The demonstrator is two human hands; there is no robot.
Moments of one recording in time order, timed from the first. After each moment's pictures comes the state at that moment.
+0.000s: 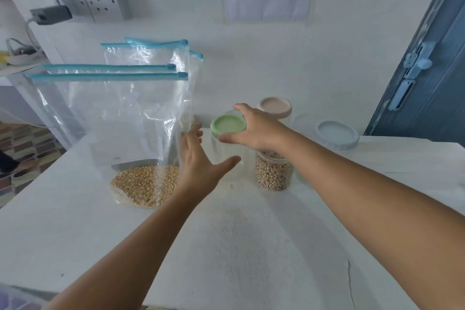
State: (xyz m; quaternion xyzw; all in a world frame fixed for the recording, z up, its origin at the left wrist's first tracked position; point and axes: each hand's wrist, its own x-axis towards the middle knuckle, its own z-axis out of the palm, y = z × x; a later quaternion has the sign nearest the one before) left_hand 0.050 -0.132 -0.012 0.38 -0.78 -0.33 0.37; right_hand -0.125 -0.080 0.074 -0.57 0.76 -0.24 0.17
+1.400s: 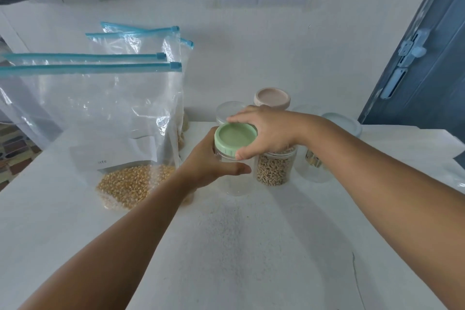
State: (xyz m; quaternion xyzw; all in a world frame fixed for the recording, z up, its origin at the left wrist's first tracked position) left_hand 0.030 -0.173 -0.016 0.23 -0.80 -0.50 0.23; right_hand -0.140 -0.066 0.091 -0.65 0.74 -0.07 0.18
